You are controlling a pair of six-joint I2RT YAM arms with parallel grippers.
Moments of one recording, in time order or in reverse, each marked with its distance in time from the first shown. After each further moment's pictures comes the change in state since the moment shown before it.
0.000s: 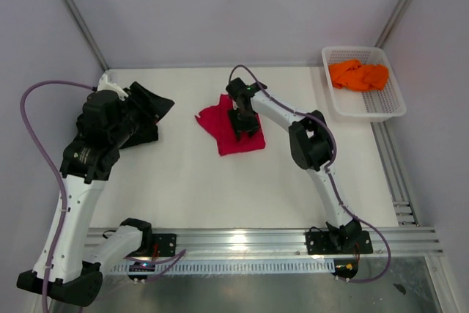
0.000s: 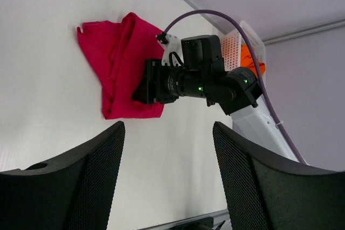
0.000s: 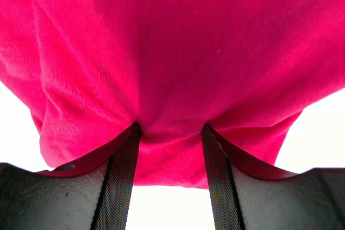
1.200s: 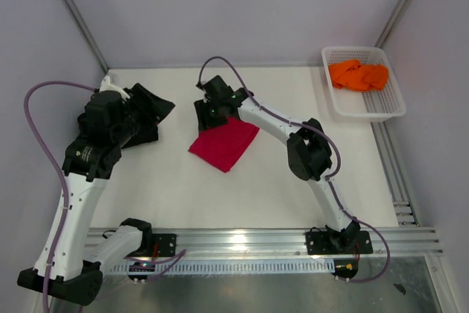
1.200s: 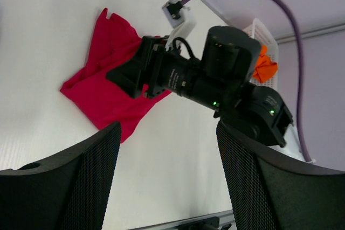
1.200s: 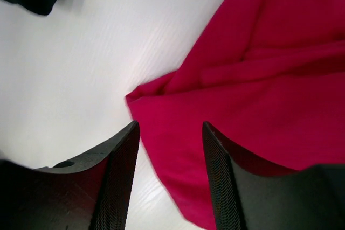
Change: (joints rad) left arm 0.000 0.000 -0.010 -0.025 -0.021 0.008; right arm 0.150 -0.108 -0.078 0.386 -0.225 0.146
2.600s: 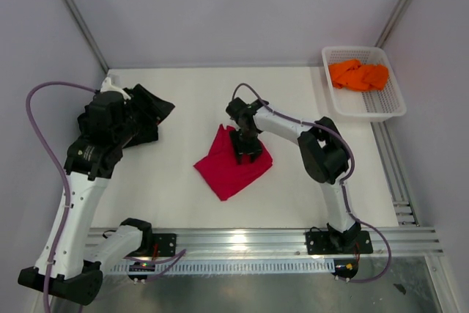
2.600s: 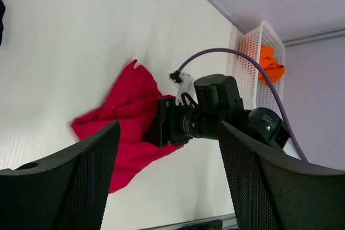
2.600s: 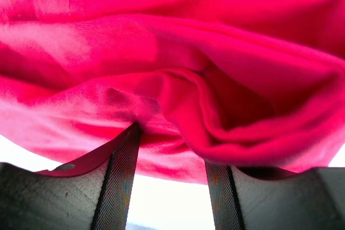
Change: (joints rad) left arm 0.000 0.007 -0.011 0.002 -0.016 0.000; right arm -0.062 -0.148 -0.329 -0.328 0.128 0.023
